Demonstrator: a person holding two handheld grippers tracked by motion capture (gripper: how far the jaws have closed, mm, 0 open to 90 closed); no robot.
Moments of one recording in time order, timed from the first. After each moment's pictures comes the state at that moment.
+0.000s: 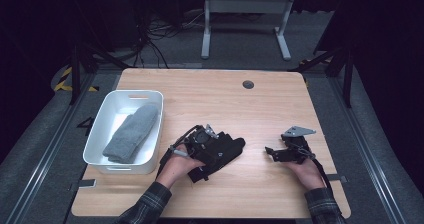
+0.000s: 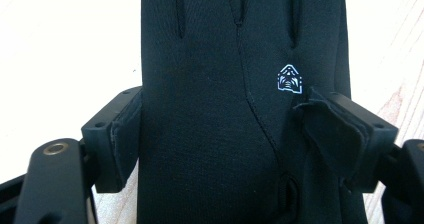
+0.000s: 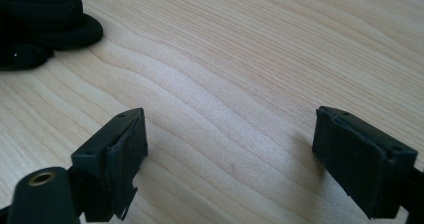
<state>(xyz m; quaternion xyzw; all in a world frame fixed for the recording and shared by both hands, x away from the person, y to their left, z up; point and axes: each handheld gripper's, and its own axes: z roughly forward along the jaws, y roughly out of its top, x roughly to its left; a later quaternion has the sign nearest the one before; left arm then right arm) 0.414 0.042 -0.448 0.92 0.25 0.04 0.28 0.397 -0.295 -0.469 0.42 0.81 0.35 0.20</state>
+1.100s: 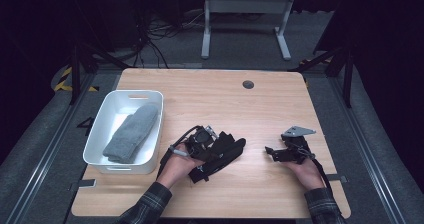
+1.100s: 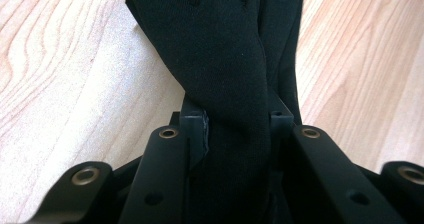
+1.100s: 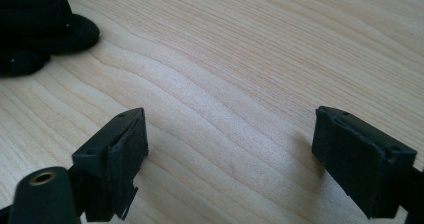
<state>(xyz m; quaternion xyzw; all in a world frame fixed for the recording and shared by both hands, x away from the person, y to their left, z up) 0.411 0.042 -0.438 0.92 0.26 -0.03 0.29 0.397 -0.295 -0.469 0.42 0.81 0.35 0.20</state>
